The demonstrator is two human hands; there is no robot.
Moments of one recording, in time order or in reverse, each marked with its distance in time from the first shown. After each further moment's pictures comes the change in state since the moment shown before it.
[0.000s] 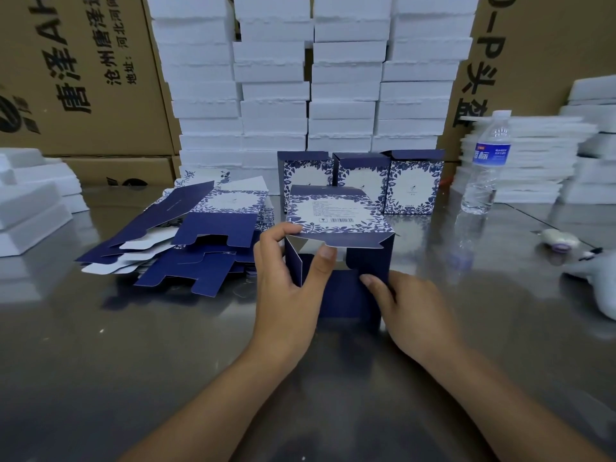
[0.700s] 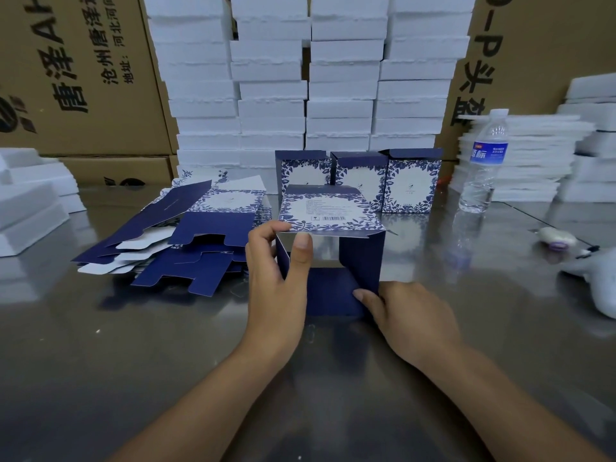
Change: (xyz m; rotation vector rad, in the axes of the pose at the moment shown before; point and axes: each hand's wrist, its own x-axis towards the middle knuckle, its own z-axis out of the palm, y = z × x) left_hand 0.007 -0.008 -0.002 -0.089 0.035 0.017; right_hand -0.002 -0.003 -0.005 -0.346 -0.166 -0.031
